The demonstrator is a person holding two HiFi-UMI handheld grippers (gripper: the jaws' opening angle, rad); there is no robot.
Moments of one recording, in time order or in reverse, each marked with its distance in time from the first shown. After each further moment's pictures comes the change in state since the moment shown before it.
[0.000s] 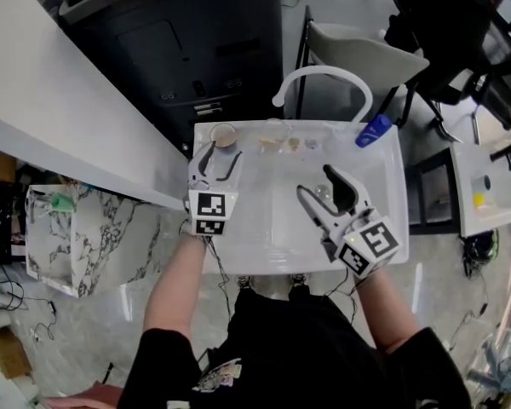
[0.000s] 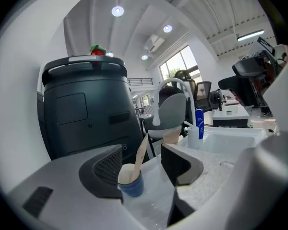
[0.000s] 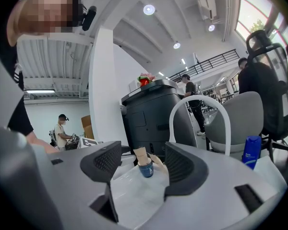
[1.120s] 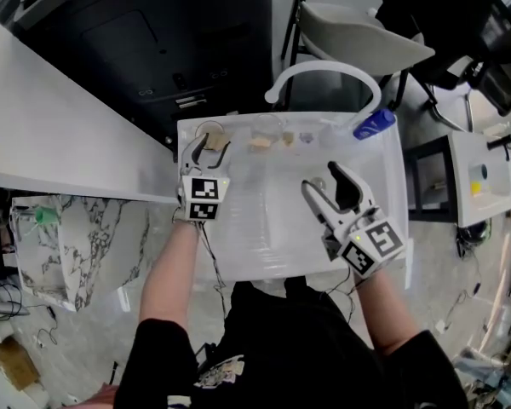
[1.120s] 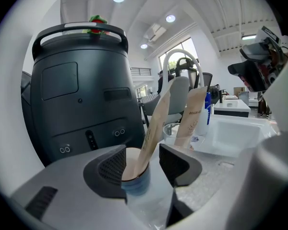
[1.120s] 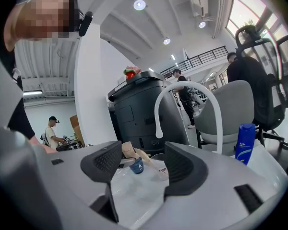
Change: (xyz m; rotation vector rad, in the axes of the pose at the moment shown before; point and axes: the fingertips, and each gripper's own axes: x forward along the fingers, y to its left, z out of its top) left arm 0.072 0.019 -0.068 -0.023 0.123 -0.055; right arm 0.022 -0.042 -0.022 0.077 0.047 -0.103
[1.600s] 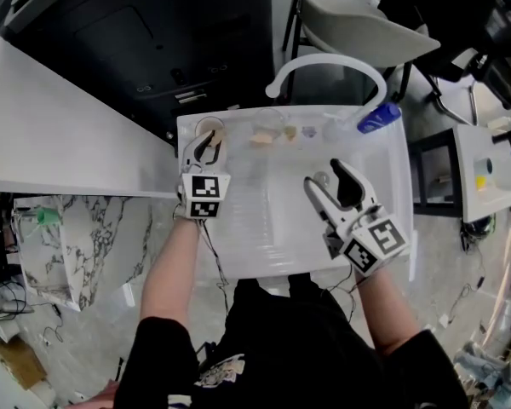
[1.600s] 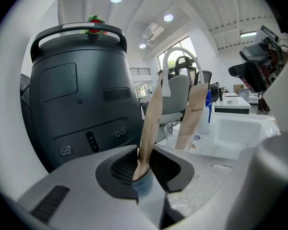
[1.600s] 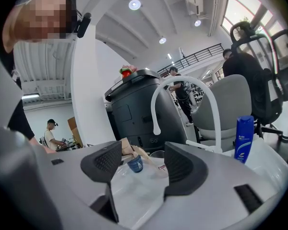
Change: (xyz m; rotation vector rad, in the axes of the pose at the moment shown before) left arm 0.005 0.003 -0.001 0.025 -0.001 0.008; right arm 0.004 -0.009 -0.012 0.043 0.004 -0.021
